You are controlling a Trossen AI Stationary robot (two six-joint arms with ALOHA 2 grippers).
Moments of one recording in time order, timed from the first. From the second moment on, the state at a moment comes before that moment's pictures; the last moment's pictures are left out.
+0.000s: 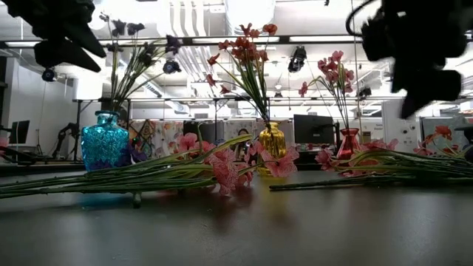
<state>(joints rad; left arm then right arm) -0.20 0.57 0.75 -0.93 -0.47 -0.87 0.36 1.18 0.73 -0.56 0.07 1.15</state>
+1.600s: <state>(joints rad) -0.64 1.26 1.09 -0.92 -0.59 -1.13 0.56 1.60 0.86 -0.78 0.00 1.35</state>
